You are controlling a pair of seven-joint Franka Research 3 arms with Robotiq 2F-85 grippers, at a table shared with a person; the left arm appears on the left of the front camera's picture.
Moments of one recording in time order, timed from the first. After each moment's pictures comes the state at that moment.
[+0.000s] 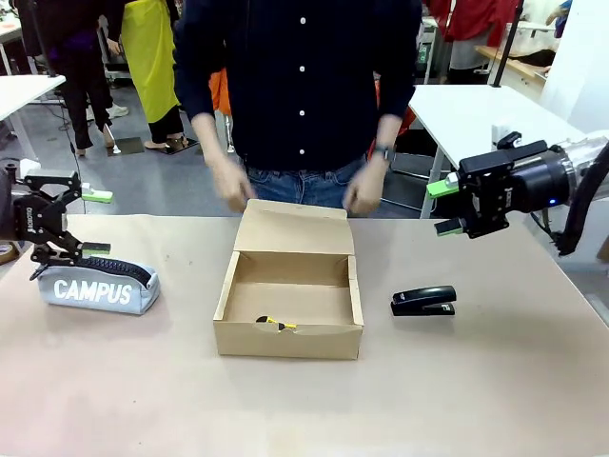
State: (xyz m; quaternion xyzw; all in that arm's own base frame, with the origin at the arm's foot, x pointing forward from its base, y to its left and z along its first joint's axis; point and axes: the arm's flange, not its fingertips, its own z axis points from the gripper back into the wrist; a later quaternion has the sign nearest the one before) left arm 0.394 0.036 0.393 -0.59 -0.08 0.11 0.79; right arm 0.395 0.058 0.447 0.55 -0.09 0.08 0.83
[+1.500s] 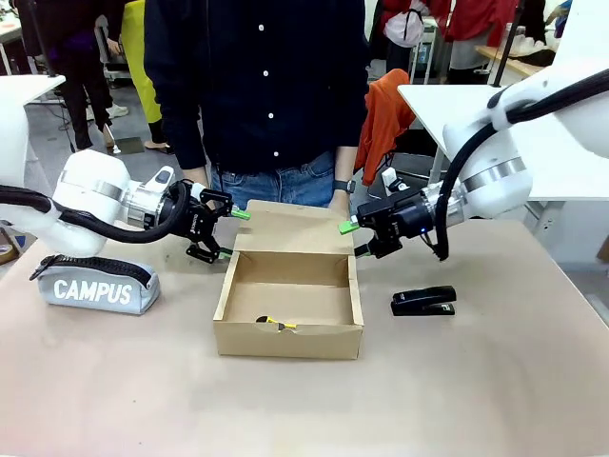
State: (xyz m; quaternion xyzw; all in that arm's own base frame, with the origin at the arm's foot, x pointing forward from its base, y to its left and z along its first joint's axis) left arm 0.584 -0.150 0.270 -0.60 0.08 0.04 0.80; right arm 0.552 0.164 0.284 0.55 -0.04 0.12 0.82
